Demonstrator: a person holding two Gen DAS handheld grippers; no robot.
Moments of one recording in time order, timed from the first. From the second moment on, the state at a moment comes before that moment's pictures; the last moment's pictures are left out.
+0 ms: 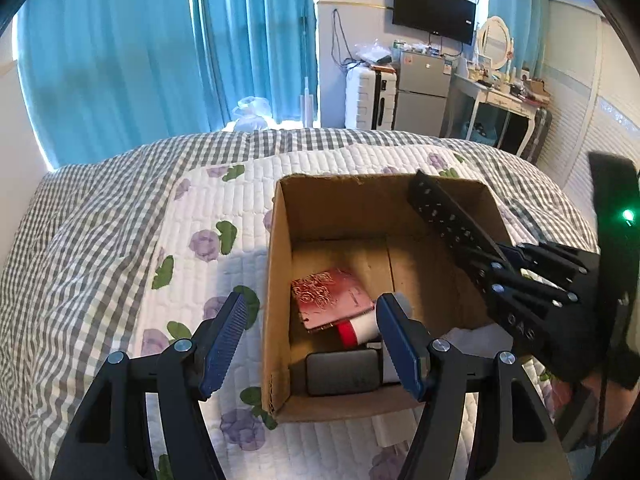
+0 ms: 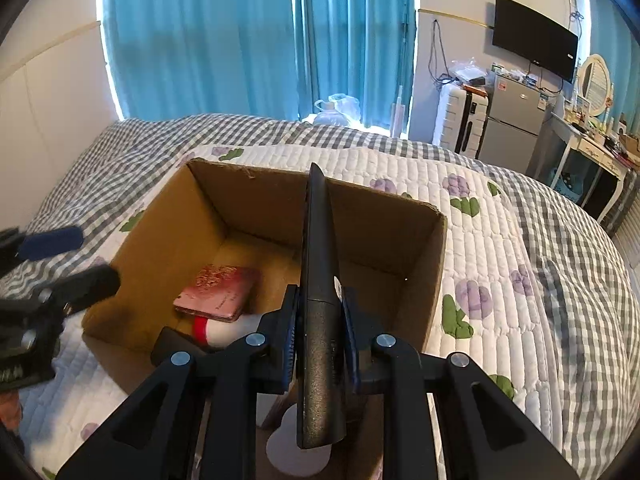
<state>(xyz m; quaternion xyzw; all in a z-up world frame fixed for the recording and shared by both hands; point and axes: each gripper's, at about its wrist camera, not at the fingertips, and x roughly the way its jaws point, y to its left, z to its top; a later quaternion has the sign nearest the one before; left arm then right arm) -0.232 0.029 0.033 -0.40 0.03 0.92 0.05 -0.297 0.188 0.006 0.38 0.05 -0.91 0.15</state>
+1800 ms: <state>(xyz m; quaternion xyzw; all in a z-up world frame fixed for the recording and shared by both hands) -0.141 0.004 -0.063 -0.43 0.02 0.90 0.00 -0.211 0.168 -0.111 0.46 0.08 -0.88 0.10</state>
